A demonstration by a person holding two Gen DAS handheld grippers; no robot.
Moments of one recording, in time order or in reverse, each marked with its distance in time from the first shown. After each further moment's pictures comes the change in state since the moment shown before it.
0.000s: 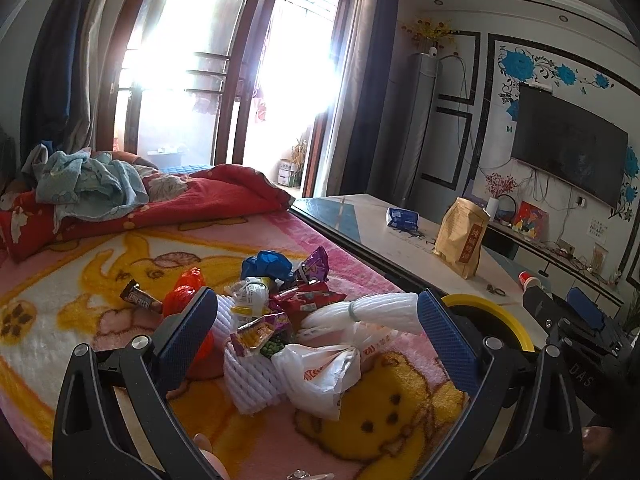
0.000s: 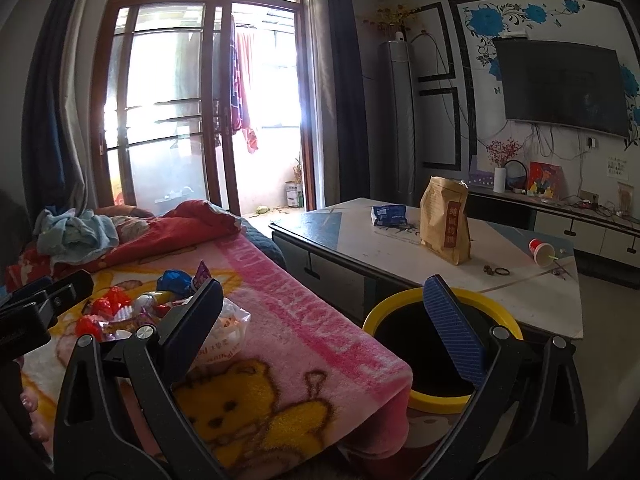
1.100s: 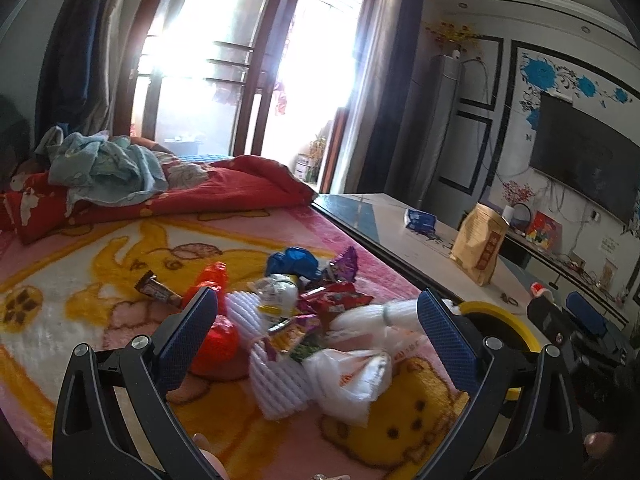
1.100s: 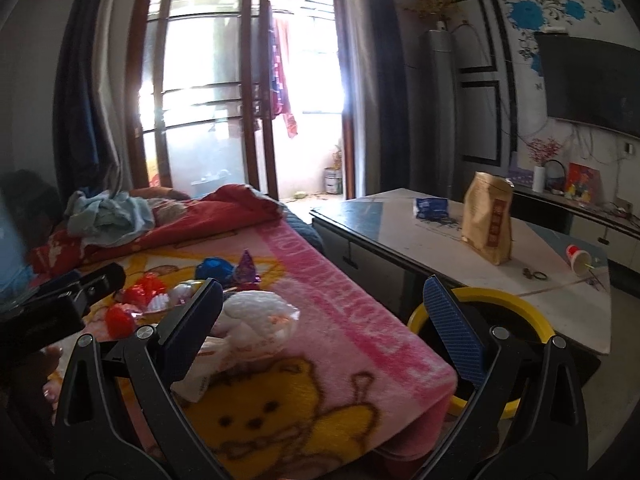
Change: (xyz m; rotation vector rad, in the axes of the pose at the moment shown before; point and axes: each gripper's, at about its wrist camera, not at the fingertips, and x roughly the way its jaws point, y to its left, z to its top) left arm 0.011 0.030 0.002 -0.076 0.015 0.053; right arm 0.015 0.027 0.005 -0.055 0.053 0.155
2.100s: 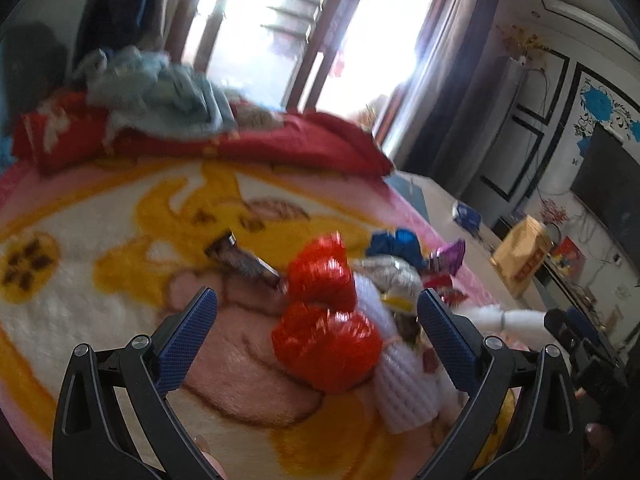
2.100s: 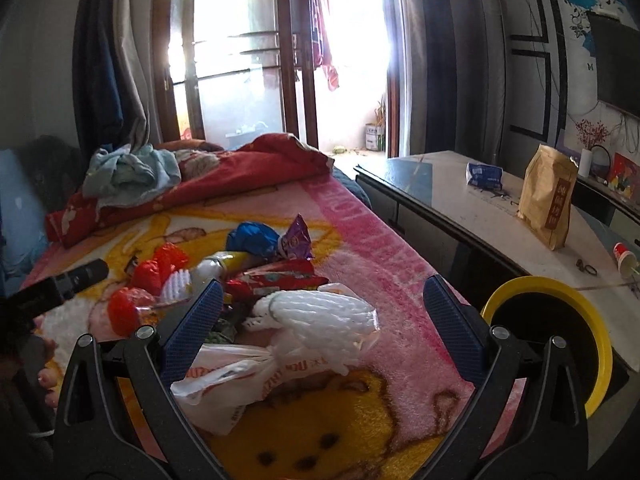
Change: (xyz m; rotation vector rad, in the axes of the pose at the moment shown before) left arm 0.052 0.113 -0.004 -0.203 0.171 0.072; right arm 0.086 0.045 0.000 -0.057 0.189 0.115
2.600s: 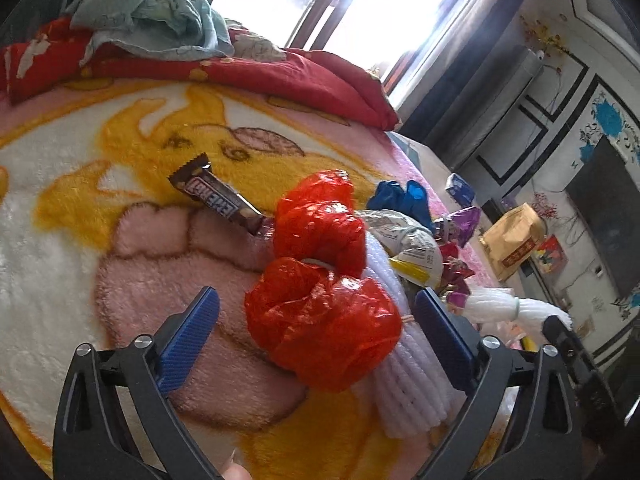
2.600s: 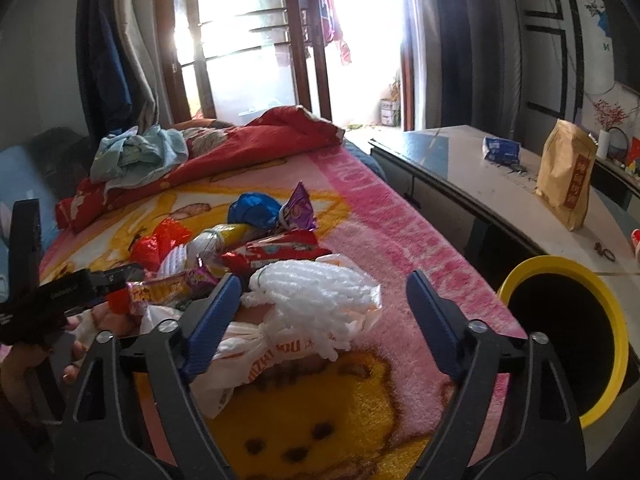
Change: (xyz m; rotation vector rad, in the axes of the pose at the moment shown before) left arm 0.048 0.011 -0.015 -0.103 0.155 -0.069; right arm 0.017 -0.010 -0.010 0.013 0.094 0.082
